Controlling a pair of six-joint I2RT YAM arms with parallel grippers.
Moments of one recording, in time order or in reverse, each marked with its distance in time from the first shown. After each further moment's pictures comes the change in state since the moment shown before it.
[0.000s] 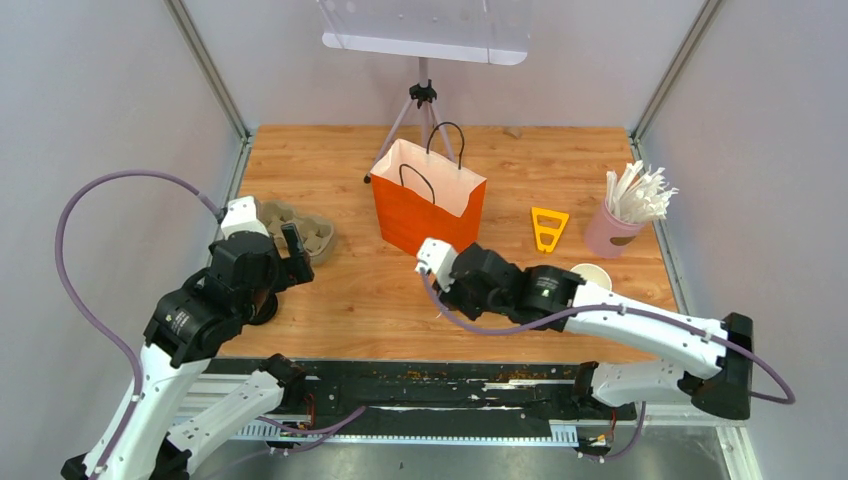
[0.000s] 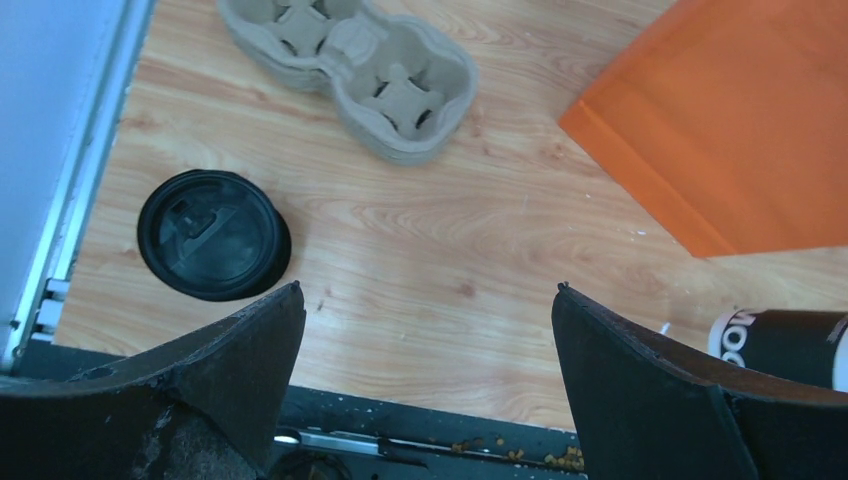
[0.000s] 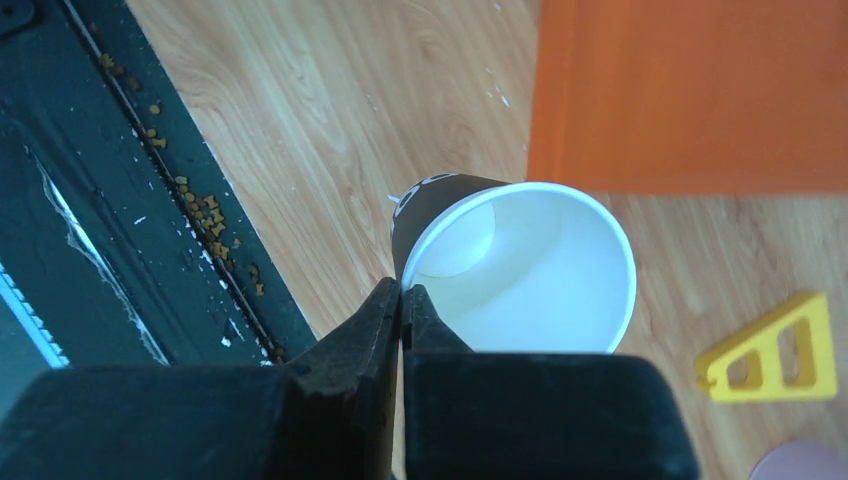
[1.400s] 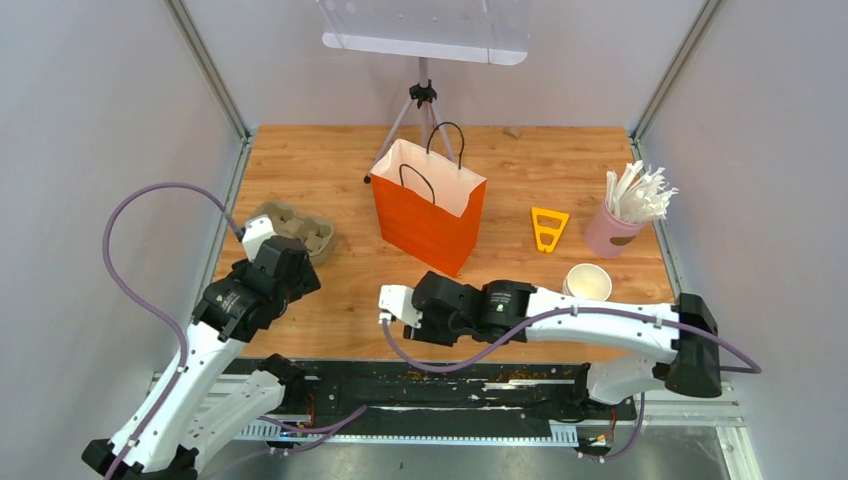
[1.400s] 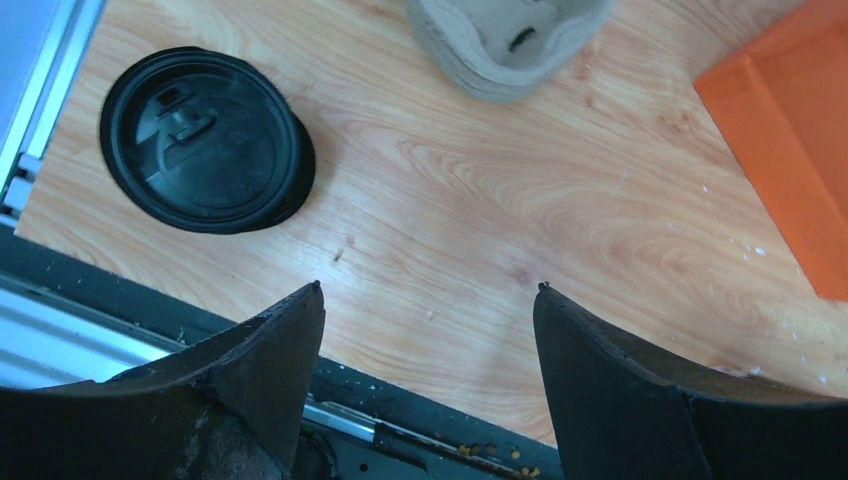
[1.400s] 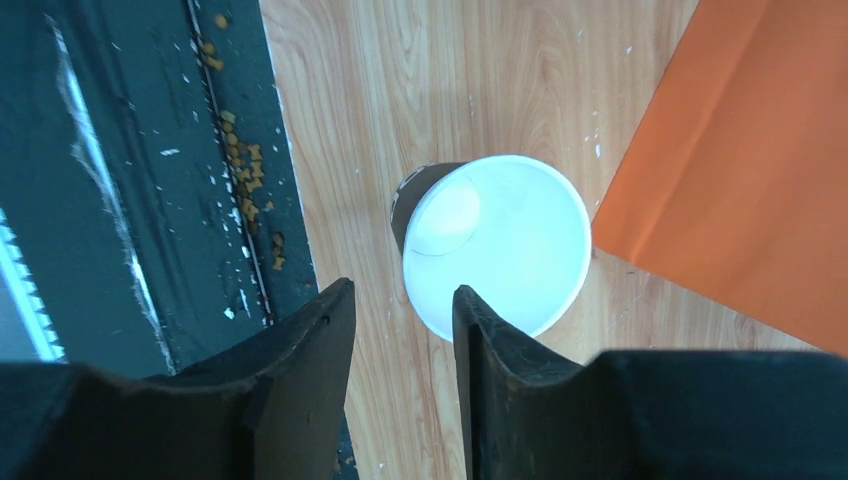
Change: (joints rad) left arm 0.042 0.031 -0.261 0.028 -0.059 -0.183; right arm 0.177 0.230 0.032 0.018 -0.018 -0.218
